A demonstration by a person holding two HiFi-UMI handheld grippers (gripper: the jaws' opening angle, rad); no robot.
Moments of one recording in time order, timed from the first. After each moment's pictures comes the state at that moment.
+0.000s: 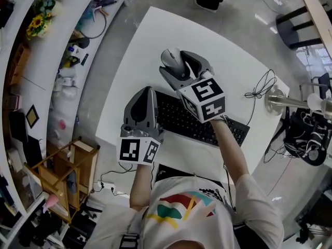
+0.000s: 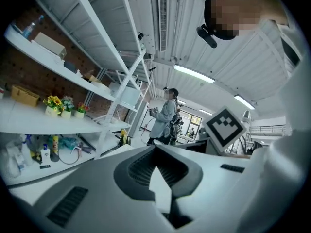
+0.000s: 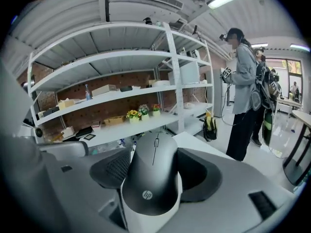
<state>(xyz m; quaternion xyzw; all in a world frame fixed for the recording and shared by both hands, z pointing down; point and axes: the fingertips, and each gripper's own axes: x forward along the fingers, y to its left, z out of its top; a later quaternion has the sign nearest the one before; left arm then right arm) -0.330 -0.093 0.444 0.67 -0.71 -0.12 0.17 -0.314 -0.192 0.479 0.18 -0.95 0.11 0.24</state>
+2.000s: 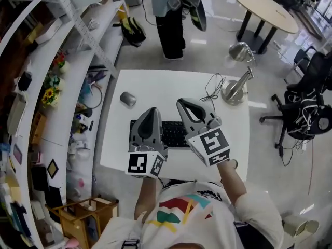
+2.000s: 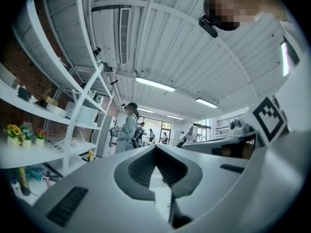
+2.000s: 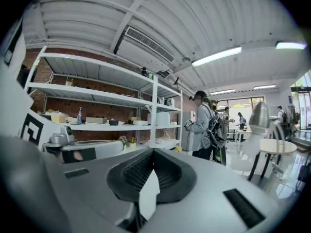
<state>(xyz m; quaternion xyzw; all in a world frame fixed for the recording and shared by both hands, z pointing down) -0.126 -0.032 0.280 0.78 -0.61 -0.10 0.04 -0.064 -0.062 0.277 0.34 -0.94 0.01 0.08</state>
